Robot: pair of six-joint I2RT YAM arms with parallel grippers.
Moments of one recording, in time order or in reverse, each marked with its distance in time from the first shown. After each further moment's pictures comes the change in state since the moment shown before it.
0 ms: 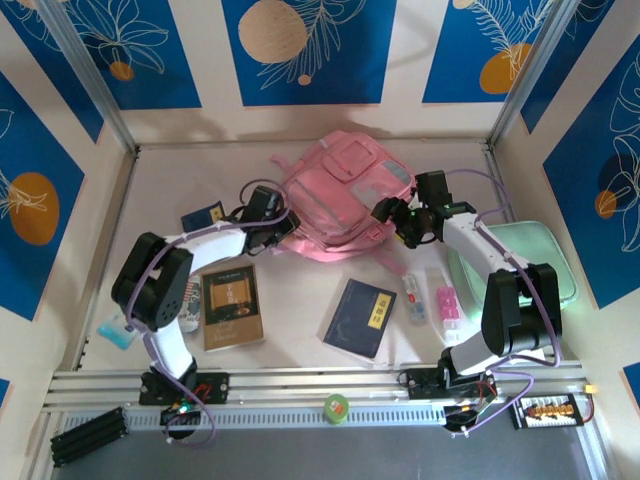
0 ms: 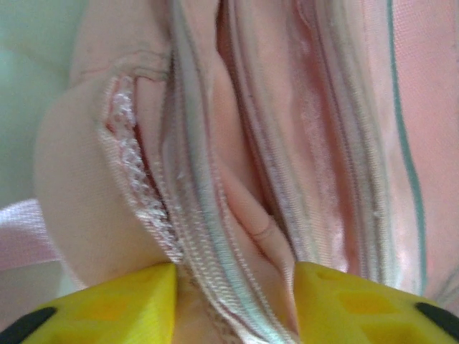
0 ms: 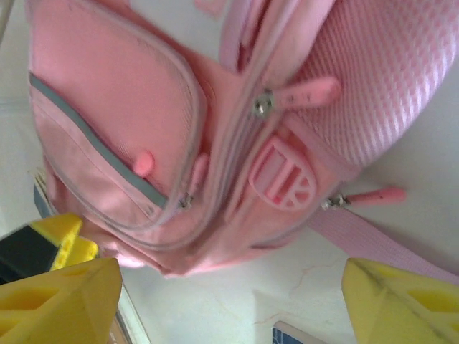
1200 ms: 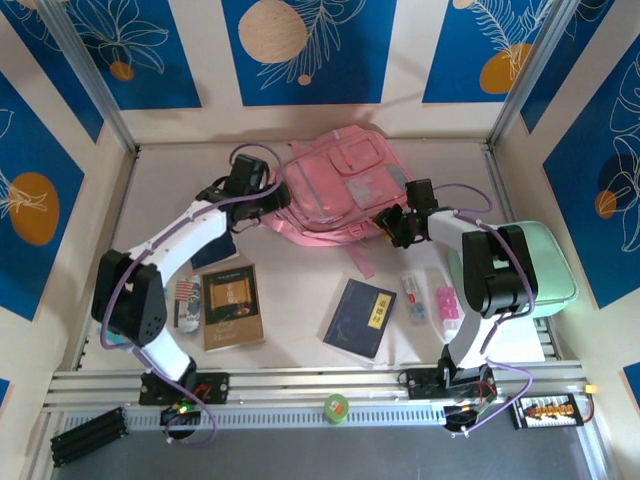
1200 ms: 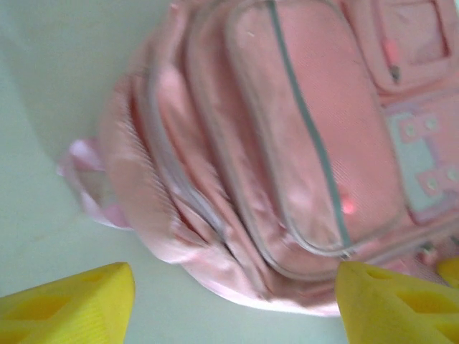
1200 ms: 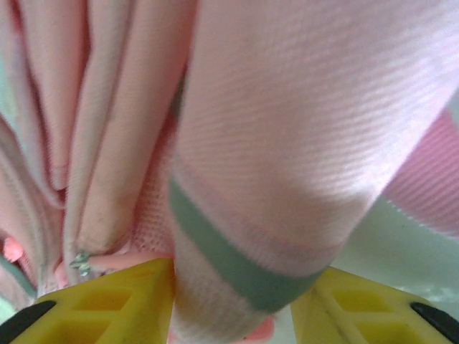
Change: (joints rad) left arm 0.015 -0.162 0.214 -0.359 -0.086 0.348; right arm -0.018 0.272 -0.023 0.268 0.023 0.161
